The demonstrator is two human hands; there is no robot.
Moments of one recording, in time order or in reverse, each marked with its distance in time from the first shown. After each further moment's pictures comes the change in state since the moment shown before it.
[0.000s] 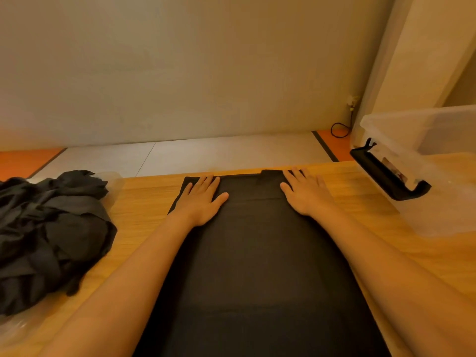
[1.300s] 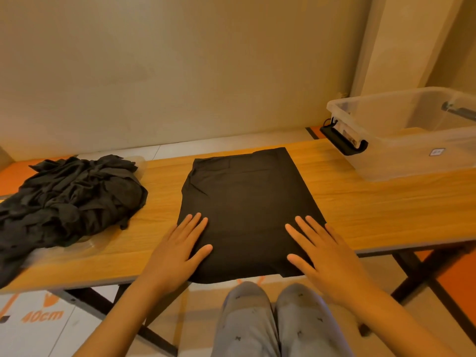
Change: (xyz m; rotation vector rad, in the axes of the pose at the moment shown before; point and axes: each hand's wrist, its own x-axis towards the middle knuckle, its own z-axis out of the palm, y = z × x) left_hand -0.260 0.004 0.027 -0.033 0.061 0.114; right_hand -0.304 0.007 0.030 0.000 0.067 -0.157
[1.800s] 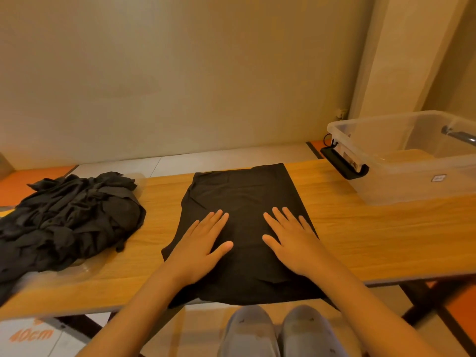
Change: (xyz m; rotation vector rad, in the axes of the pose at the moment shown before) left_hand 0.059 0.029 -0.021 -0.073 0.006 0.113; right_hand 0.088 -0.029 -0.035 0.112 -0.075 -0.026
